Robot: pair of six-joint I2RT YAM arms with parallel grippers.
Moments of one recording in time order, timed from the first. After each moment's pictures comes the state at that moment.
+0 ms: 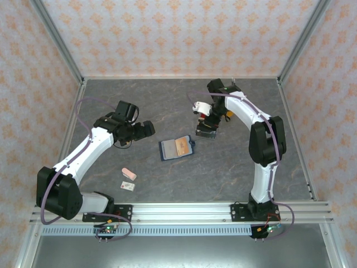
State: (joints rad) left arm -0.29 1.33 1.05 -0.80 0.10 -0.66; right arm 0.35 1.98 1.67 -1.05 -0.21 -0.88
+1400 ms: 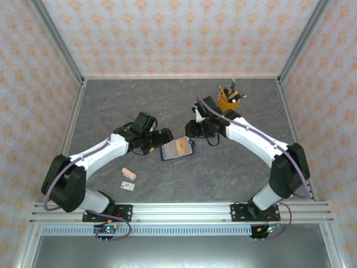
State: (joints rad) left arm -0.49 1.44 0.91 -0.46 0.22 -0.94; right arm 0.63 1.59 1.26 -0.69 -0.20 0.53
